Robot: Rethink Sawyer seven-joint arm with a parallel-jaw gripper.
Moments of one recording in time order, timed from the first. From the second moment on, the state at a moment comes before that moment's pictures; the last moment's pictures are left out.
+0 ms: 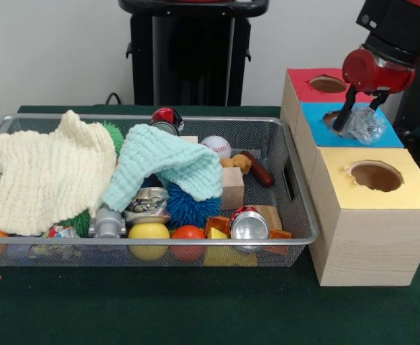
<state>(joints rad) 0.32 -0.54 -0.22 1.43 -0.18 0.74 1.57</state>
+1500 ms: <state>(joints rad) 0.22 -0.53 -0.15 1.41 -0.12 0.89 1.57</state>
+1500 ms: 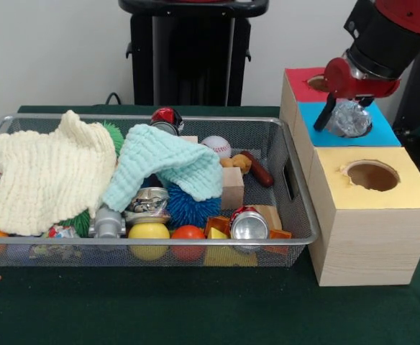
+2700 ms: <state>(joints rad) 0.07 -0.60 0.00 1.54 -0.09 1.00 1.57</state>
